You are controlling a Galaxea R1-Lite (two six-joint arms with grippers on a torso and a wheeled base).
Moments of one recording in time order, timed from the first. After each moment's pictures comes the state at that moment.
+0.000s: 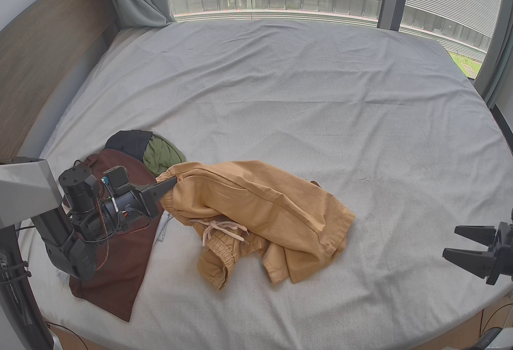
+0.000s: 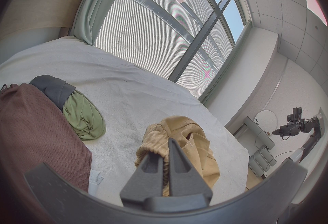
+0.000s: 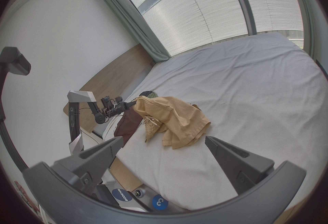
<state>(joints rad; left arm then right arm) -0.12 2.12 -0.51 -1.55 -0.56 -0.34 0.14 0.88 -0.36 -0.18 0.53 0.18</state>
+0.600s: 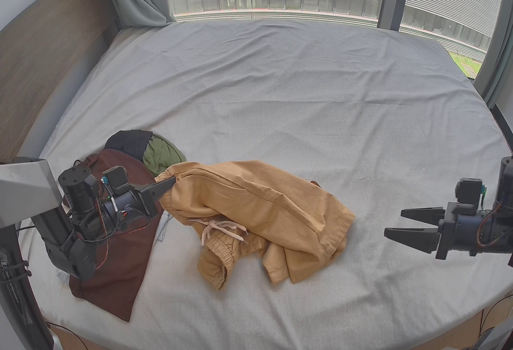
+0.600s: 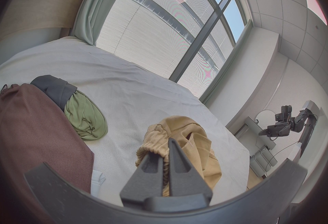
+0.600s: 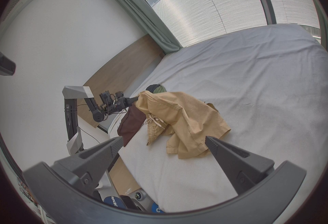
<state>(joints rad) -0.11 2.13 -0.51 -1.55 -0.56 -0.34 0.28 1.36 -0.37 -0.61 0.55 0.18</state>
